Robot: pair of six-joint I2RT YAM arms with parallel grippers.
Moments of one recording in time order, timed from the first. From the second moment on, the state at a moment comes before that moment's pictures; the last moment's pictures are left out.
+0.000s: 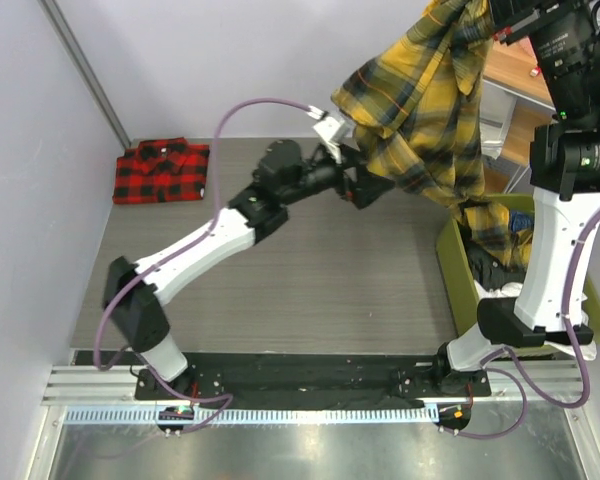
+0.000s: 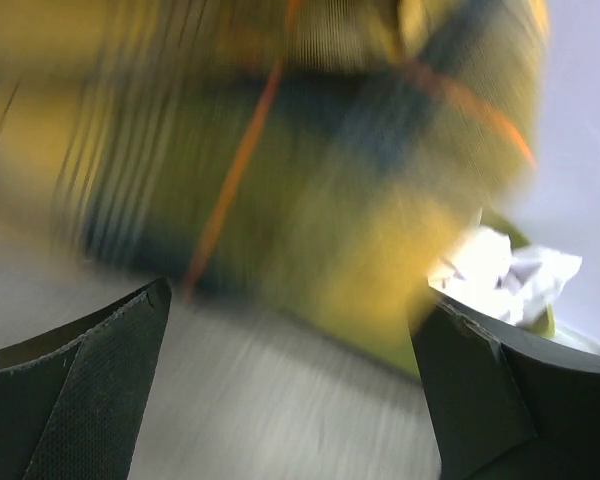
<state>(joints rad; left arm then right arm) -0.77 1.57 1.44 0.18 0.37 -0.29 0.03 1.58 2.47 -0.18 -0.42 0.52</state>
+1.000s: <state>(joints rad) -0.57 1.82 2.44 0.26 0.19 -0.26 0.29 1.69 2.41 0.19 -0.38 0.59</state>
